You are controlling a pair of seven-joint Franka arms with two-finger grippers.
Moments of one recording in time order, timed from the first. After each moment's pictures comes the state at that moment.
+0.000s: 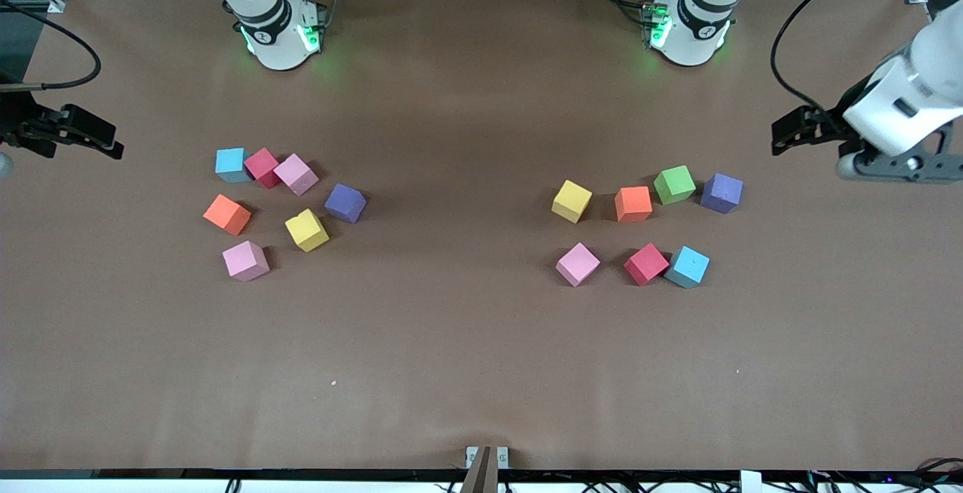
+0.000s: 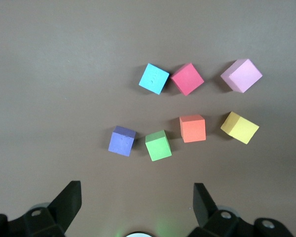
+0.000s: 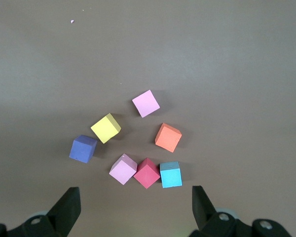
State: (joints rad) left arm 0.04 0.07 -0.19 -1.55 0.00 1.51 -0.08; right arm 0.05 0.07 -0.06 -1.43 0.02 1.45 0.03
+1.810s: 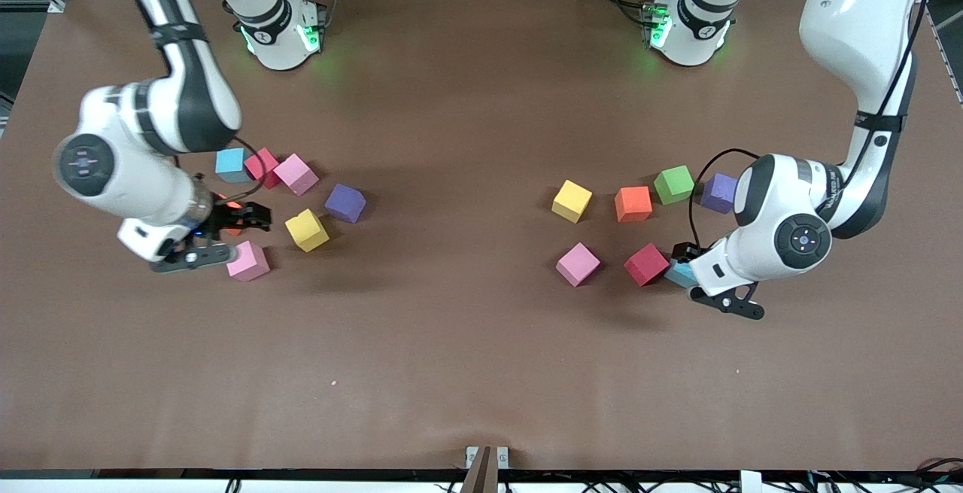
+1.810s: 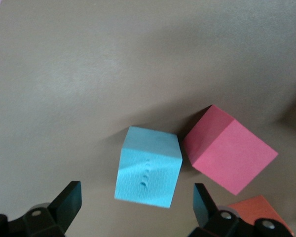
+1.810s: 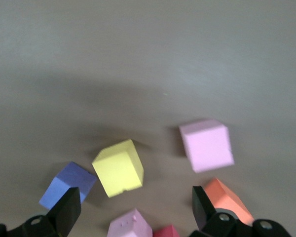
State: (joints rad) left arm 0.00 0.57 -0.20 -1.70 0.14 2.10 0.08; right arm 0.22 0.24 -0.05 -1.96 0.04 2.16 -0.10
